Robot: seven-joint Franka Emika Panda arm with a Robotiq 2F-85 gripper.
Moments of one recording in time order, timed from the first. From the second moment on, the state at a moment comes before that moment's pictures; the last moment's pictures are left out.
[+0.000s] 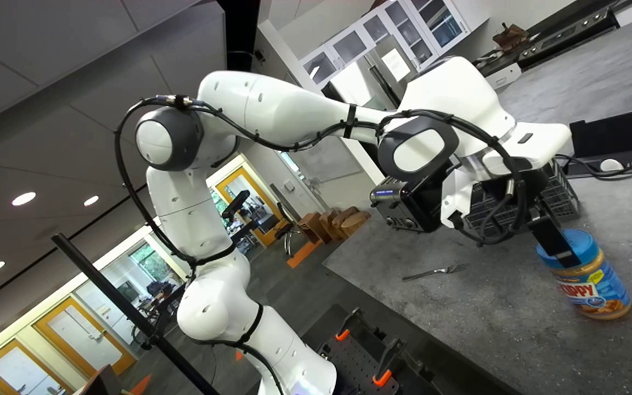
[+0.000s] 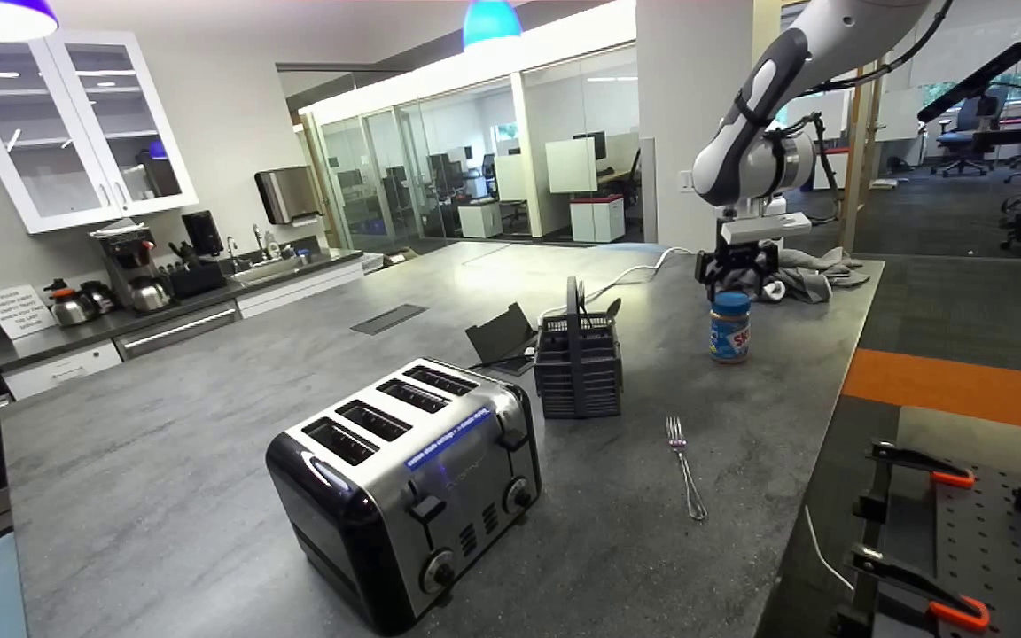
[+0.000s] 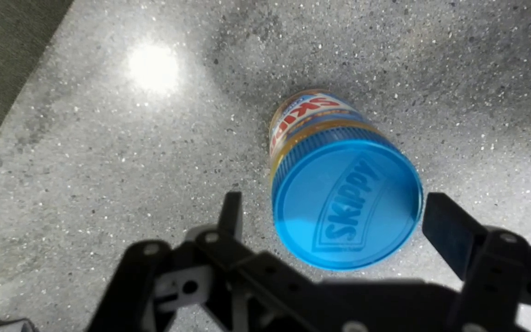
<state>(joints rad) -0.35 0.35 -0.32 -2.12 0.14 2.52 0.12</state>
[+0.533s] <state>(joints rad) -0.35 0.36 -0.32 -2.12 0.14 2.52 0.12</state>
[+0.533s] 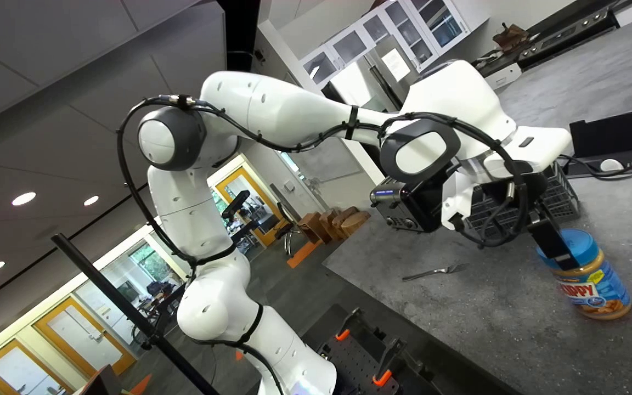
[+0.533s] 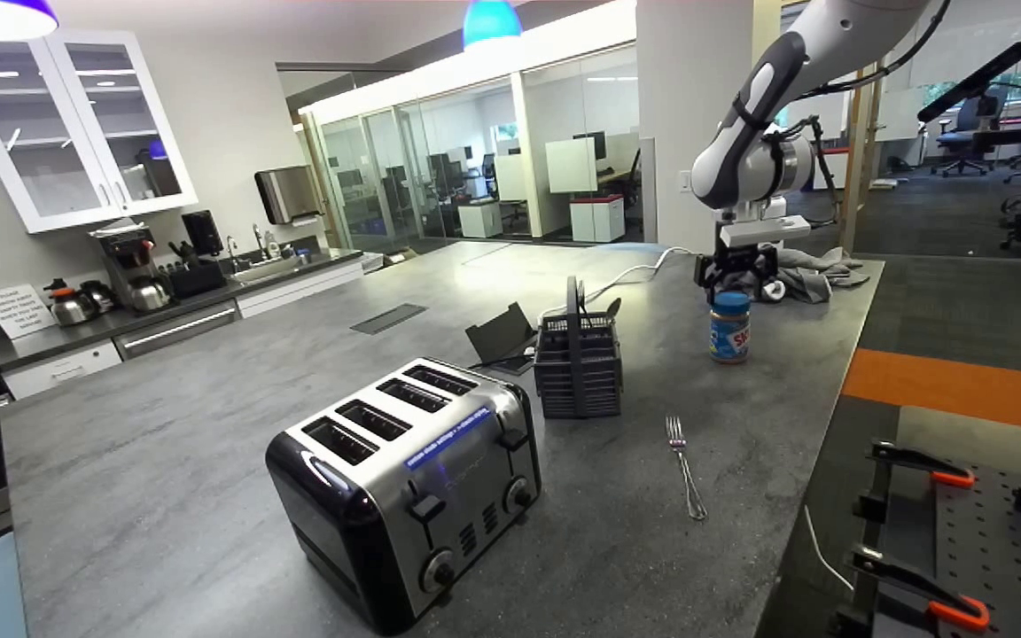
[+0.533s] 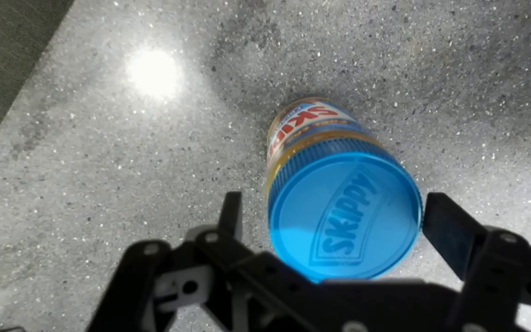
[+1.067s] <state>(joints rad) -0.35 0.37 -0.32 -2.12 0.14 2.52 0.12</state>
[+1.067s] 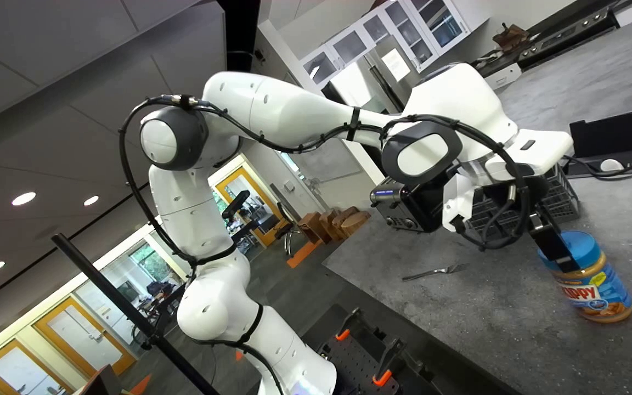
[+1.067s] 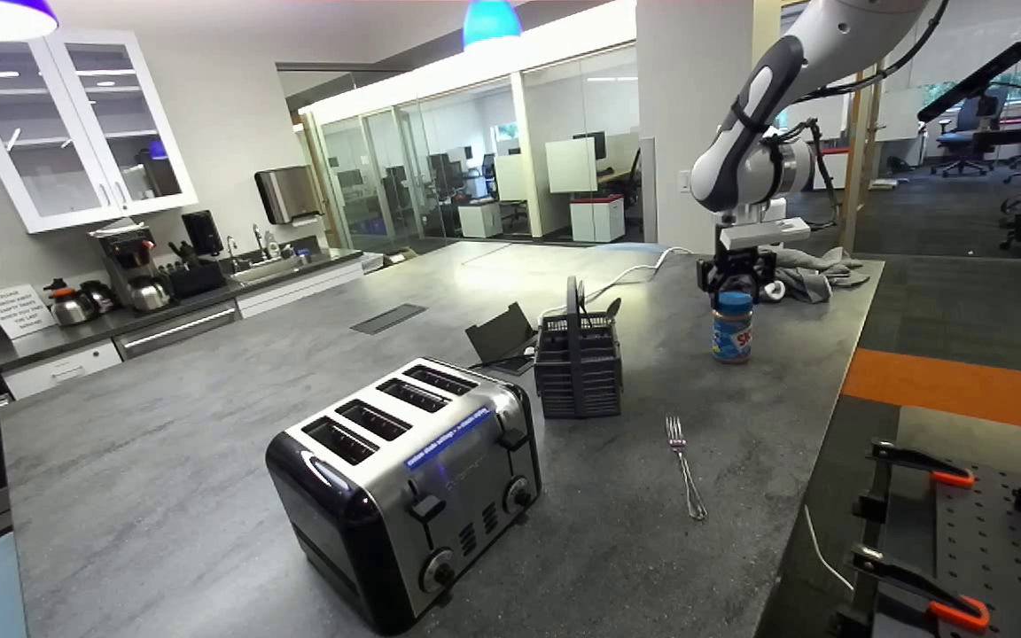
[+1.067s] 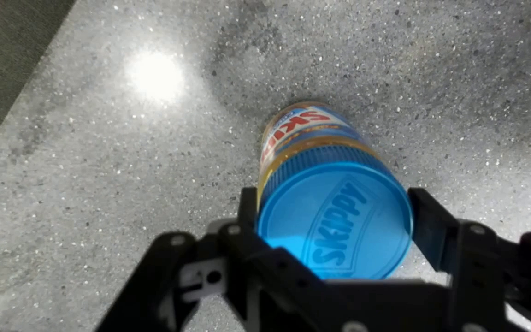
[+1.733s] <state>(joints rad) -0.35 0.35 -0.32 -2.12 0.14 2.52 0.12</state>
